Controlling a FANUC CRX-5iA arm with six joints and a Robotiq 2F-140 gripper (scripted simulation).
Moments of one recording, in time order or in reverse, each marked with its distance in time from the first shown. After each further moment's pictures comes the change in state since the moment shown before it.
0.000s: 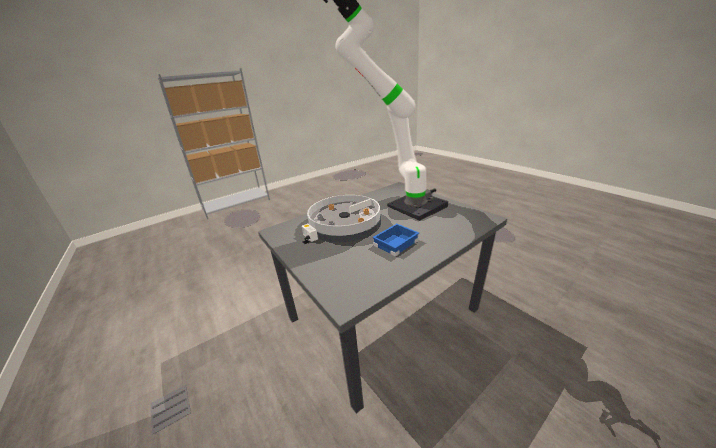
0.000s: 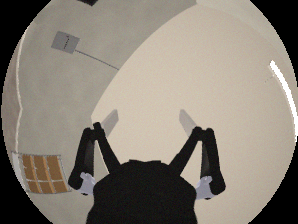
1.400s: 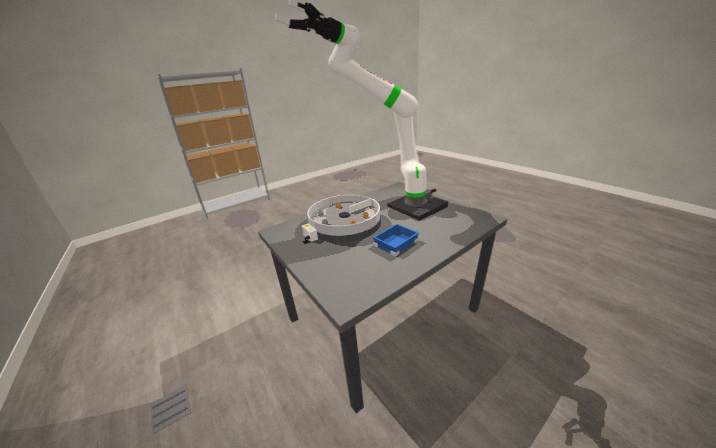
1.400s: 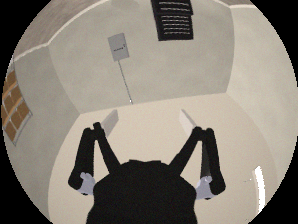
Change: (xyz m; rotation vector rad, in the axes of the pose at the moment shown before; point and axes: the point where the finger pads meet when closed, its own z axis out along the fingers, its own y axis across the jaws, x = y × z) arm 0.206 -0.177 -0.035 0.168 0.522 -0.650
